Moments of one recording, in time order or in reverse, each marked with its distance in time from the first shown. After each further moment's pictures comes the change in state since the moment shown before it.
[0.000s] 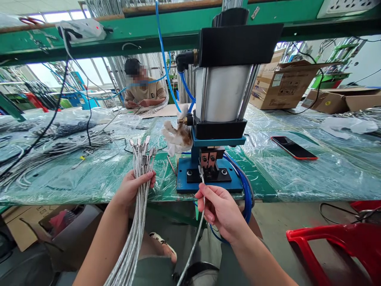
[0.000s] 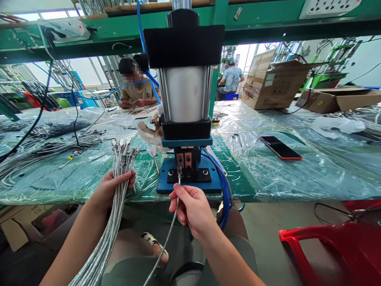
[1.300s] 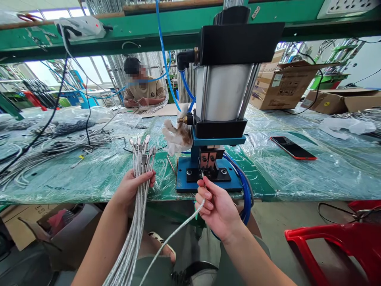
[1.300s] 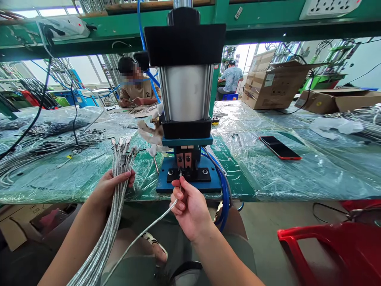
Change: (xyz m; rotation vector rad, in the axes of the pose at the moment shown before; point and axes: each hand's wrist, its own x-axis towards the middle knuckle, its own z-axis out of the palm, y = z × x) left_hand 0.000 -0.003 -0.003 -0.003 -0.030 0.032; right_hand 0.005 -0.003 0.009 0.645 -0.033 0.157
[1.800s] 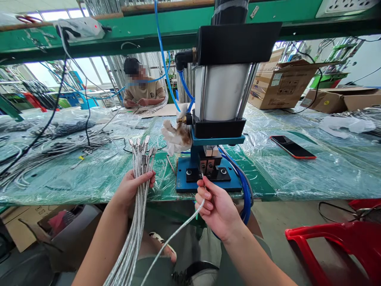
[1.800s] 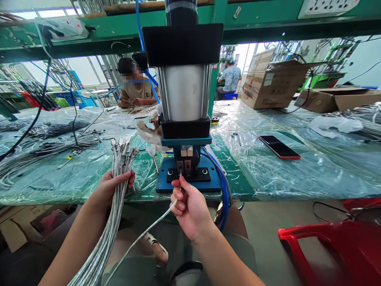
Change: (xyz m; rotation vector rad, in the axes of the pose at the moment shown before) left_hand 0.000 0.001 0.002 -0.025 0.020 -0.023; right_hand 0.001 -0.001 -0.001 -0.025 0.007 -0.007
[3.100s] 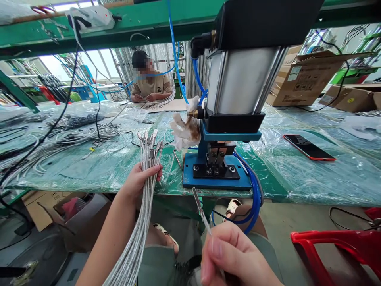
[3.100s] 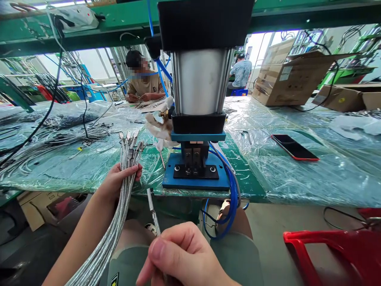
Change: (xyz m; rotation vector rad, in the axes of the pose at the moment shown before) left_hand -0.003 0.001 0.002 -0.027 0.004 0.005; right_hand -0.078 0.020 0.022 -0.514 -0.294 0.326
